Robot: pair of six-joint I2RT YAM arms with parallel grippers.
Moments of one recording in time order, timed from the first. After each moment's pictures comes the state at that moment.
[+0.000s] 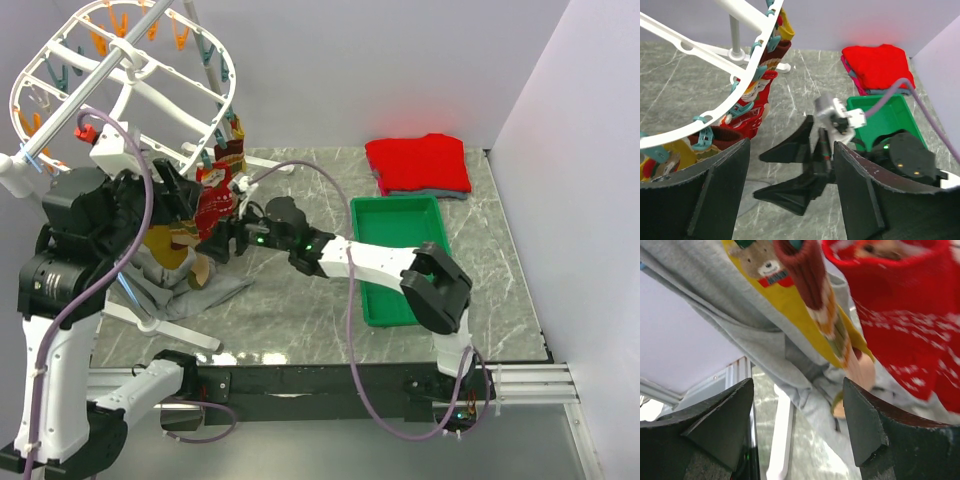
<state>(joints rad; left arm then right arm) -0.24 0.97 1.66 -0.93 0.02 -0.29 1.00 1.93 1.43 0.48 -0.33 0.44</state>
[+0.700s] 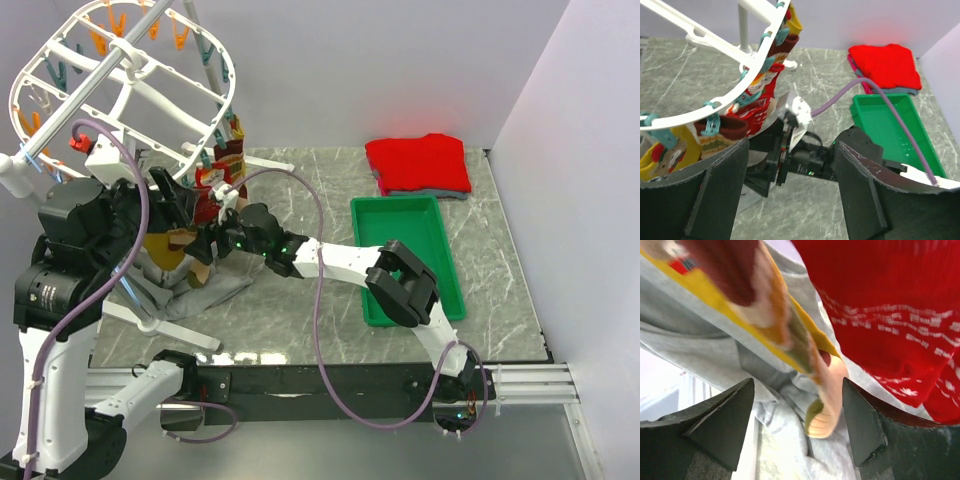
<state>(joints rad) -0.24 0.92 1.63 -0.96 -0.02 -0.28 1.04 2.17 1.66 0.43 -0.19 0.37</state>
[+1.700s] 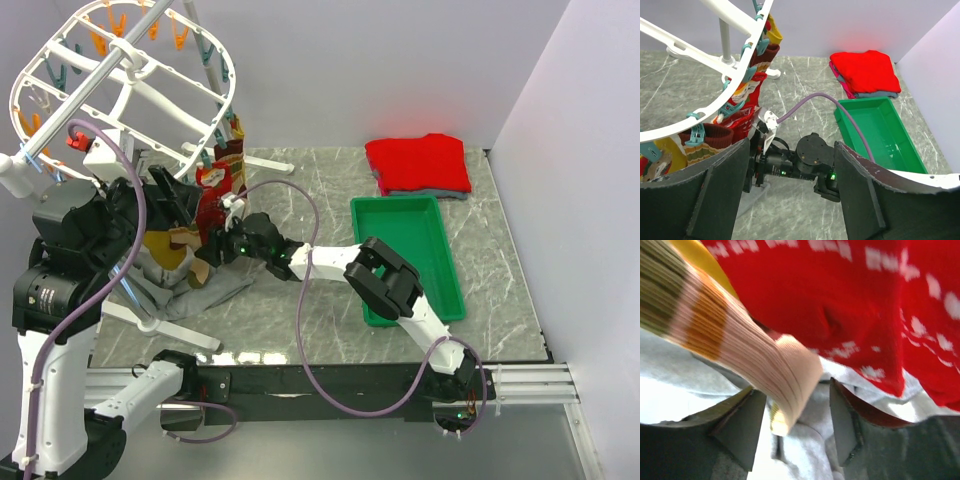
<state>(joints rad) -0.24 0.91 1.63 -0.90 0.06 -0.30 1.01 2.32 1.64 0.54 -0.21 0.45</state>
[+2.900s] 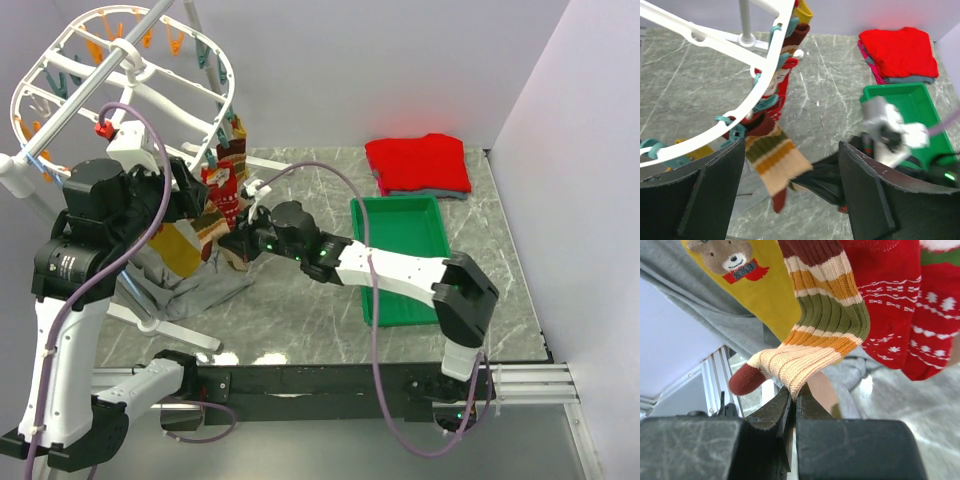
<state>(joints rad) -0.24 1.00 1.63 -0.94 0.00 -0.25 1.05 1.79 1.37 0.28 -0.13 0.39</state>
